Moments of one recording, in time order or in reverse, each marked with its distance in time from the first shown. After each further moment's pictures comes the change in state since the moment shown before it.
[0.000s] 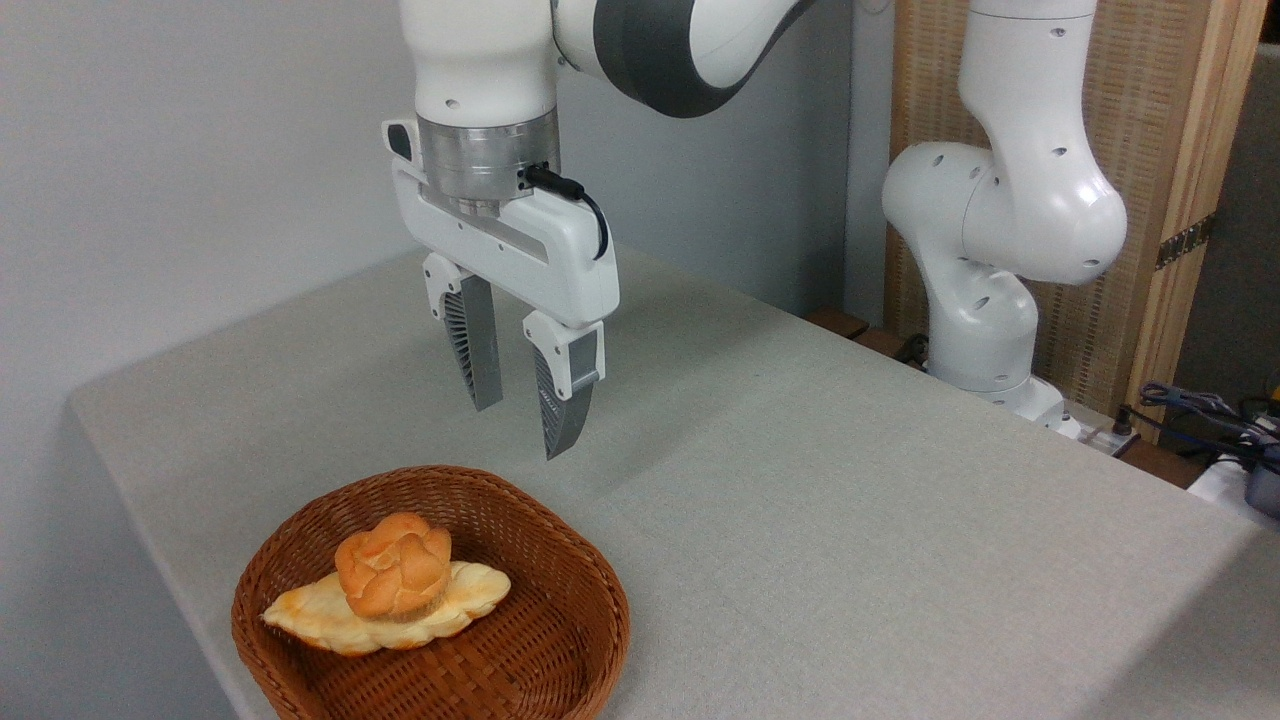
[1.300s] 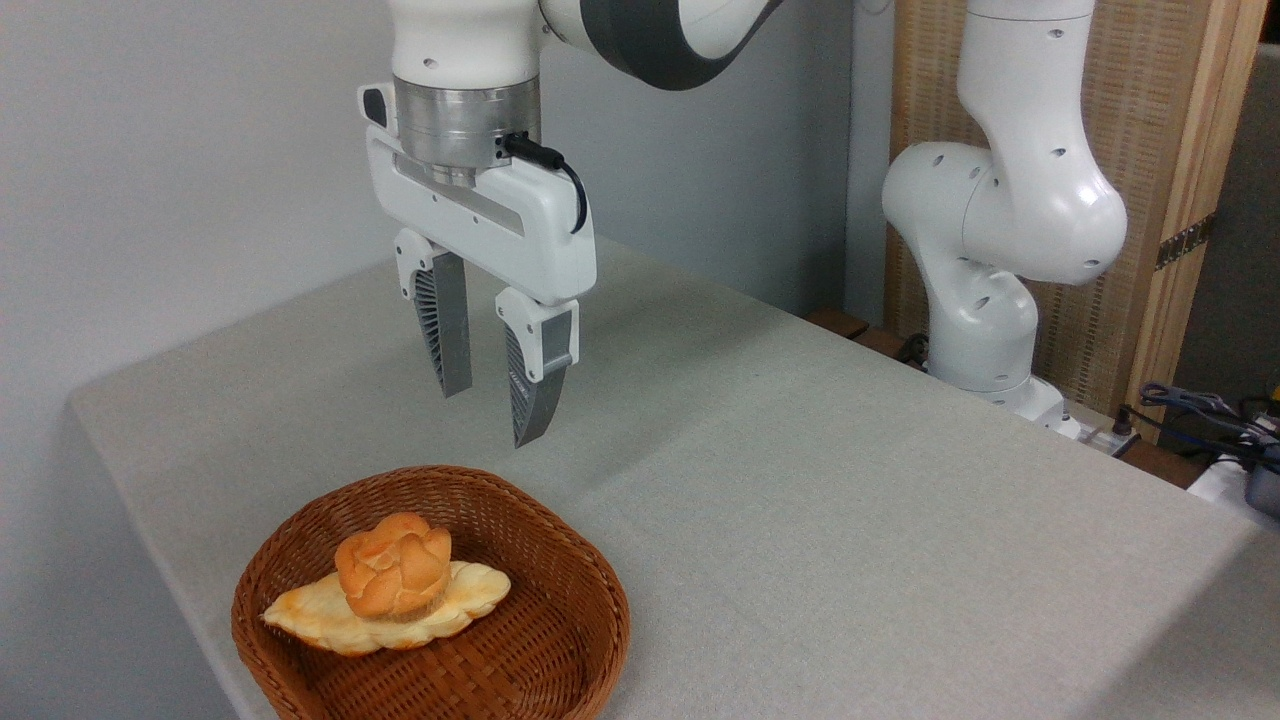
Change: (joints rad) arm 0.001 0.018 0.001 0.067 -0.001 0.007 0.000
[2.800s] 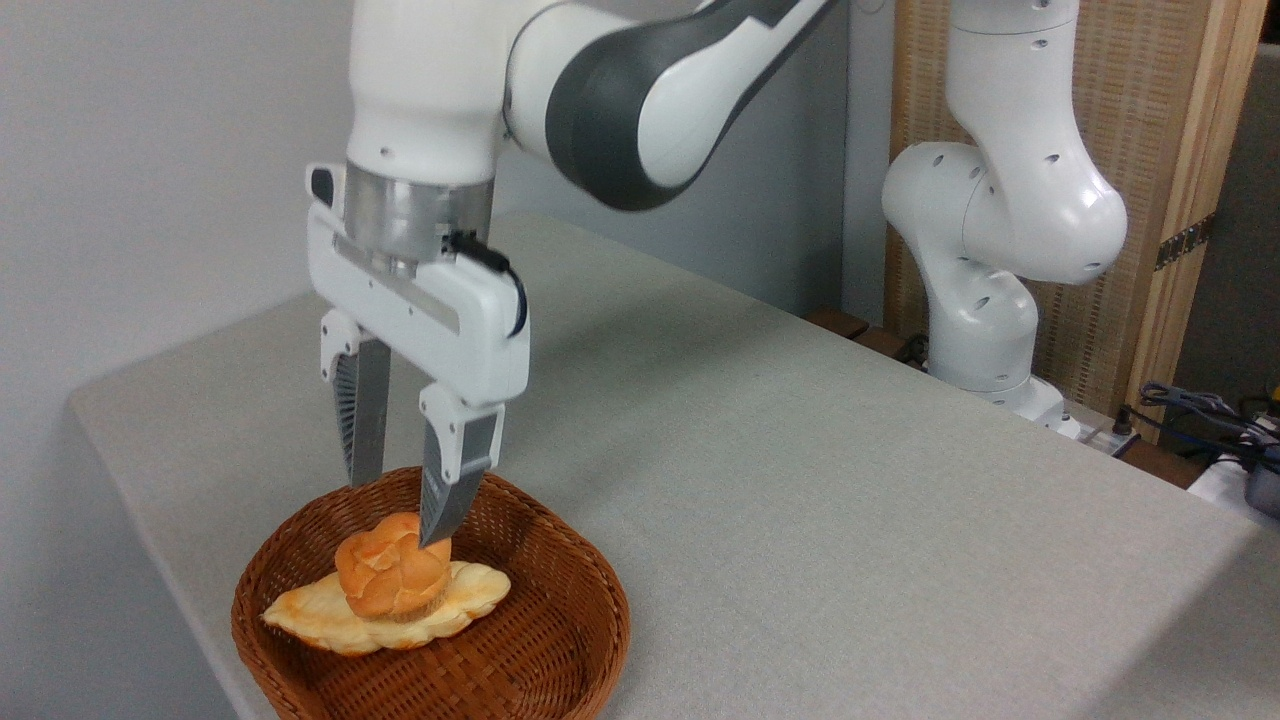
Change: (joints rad) arm 0.003 0.141 0.000 0.002 -0.001 0.318 0.000
